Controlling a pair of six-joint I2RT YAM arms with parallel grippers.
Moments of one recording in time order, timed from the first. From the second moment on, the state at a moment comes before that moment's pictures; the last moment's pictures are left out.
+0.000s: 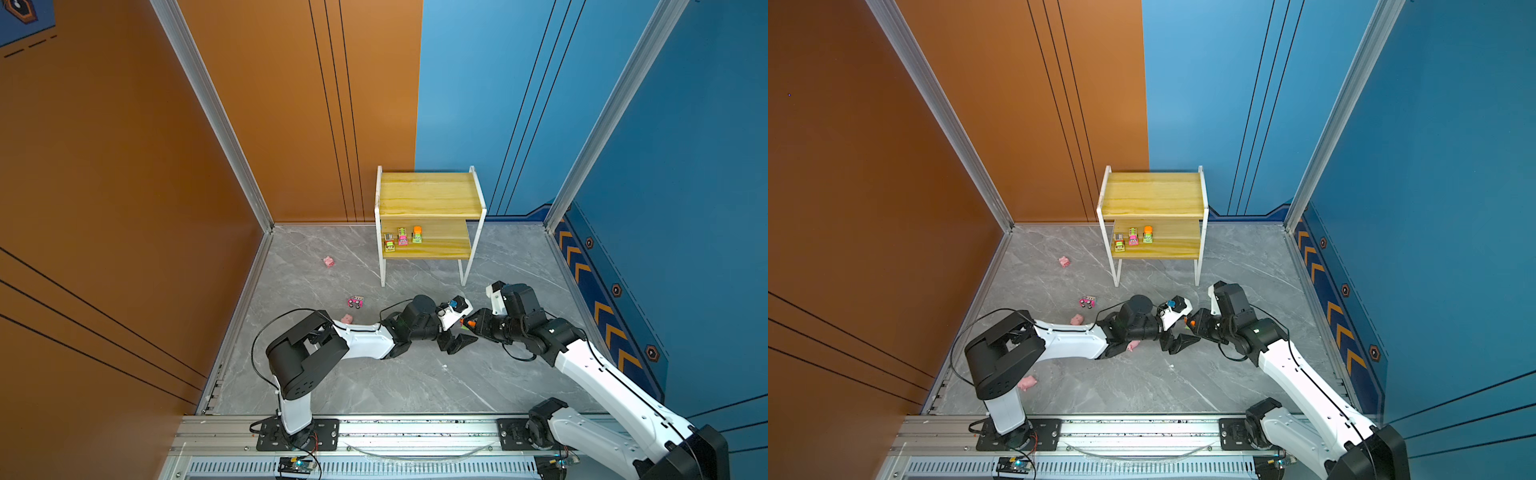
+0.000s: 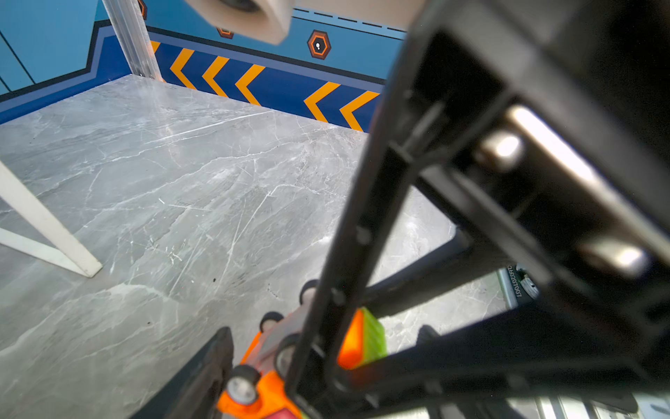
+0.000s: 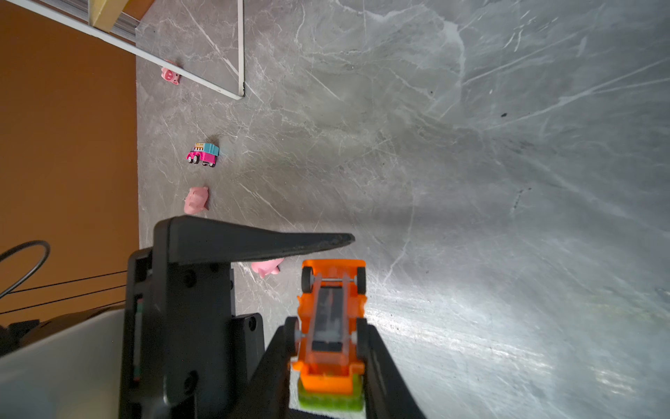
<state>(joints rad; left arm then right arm) -0.96 1.81 0.91 0.58 0.39 0.00 0.43 0.99 0.74 -0.60 -0.27 0.72</state>
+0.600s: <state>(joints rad) -0.96 1.83 0.89 0.65 0.39 -0.09 0.43 1.07 0.75 -0.60 -0.19 0.71</state>
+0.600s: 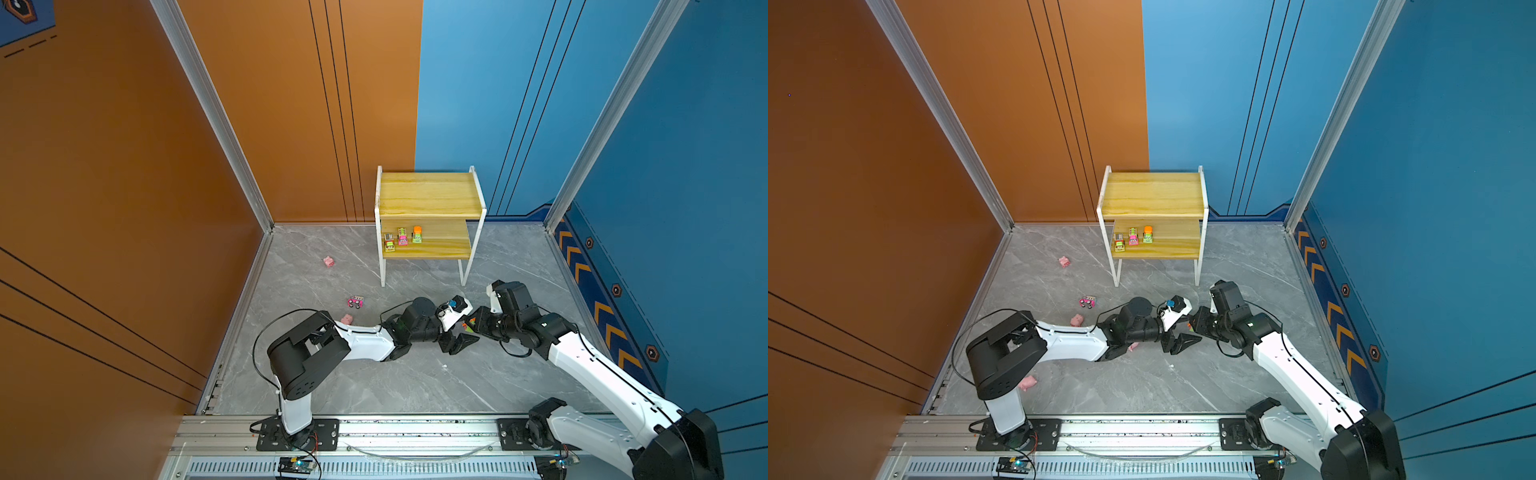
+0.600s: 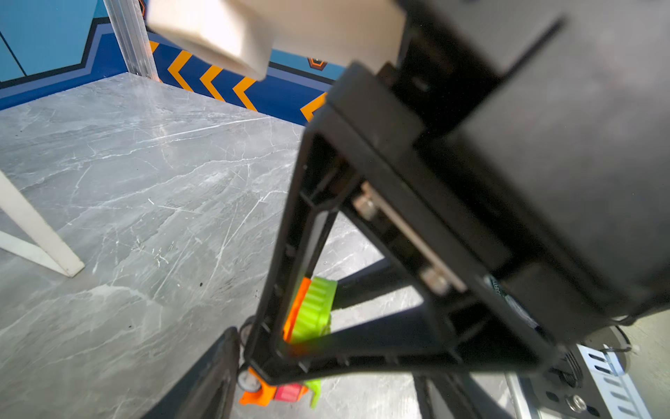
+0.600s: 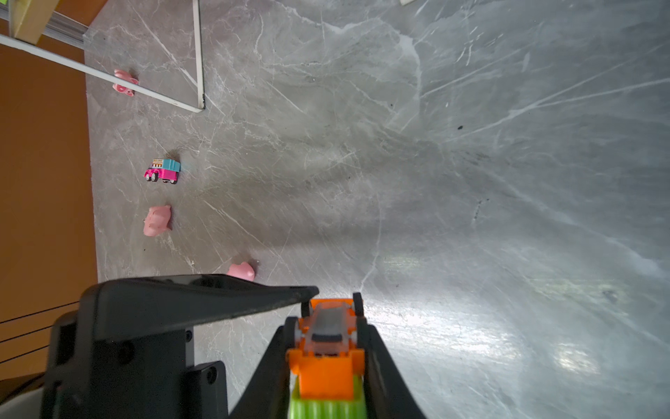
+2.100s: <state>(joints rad) -0.90 2.12 0.86 0.91 0.44 -0.24 0.42 1.44 0.80 -0.61 -0.24 0.62</state>
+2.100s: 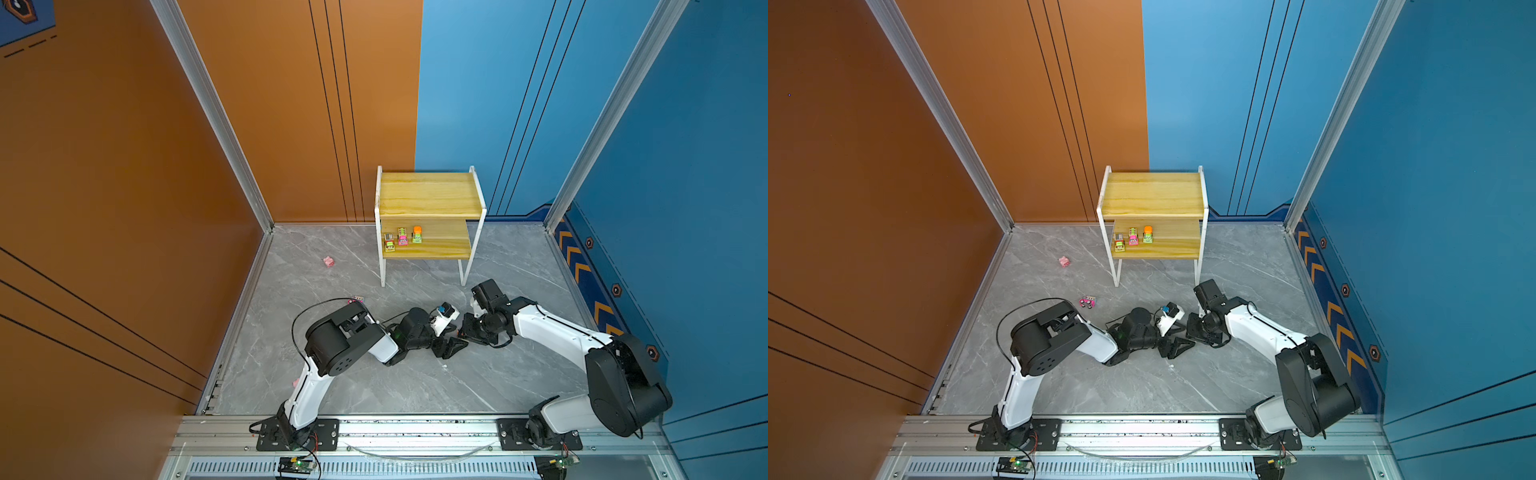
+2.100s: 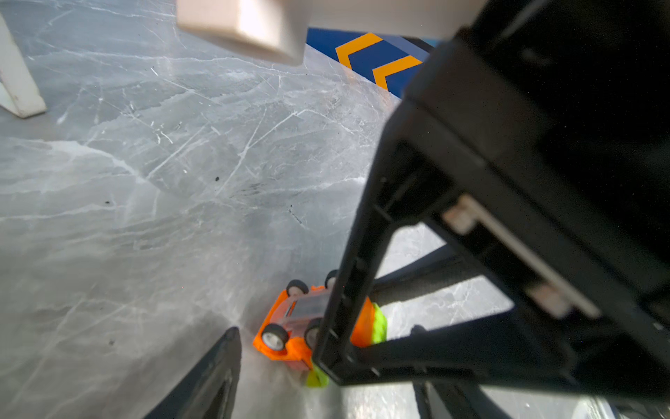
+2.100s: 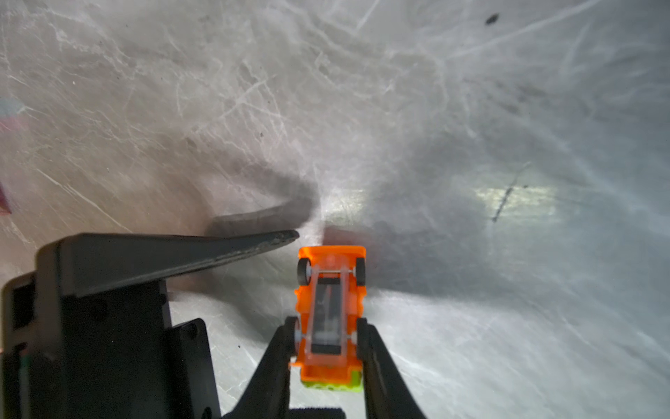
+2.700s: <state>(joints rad) -0.90 2.15 0.89 0.92 0.47 -0.24 0.42 1.49 0.87 -0.62 -0.25 0.61</state>
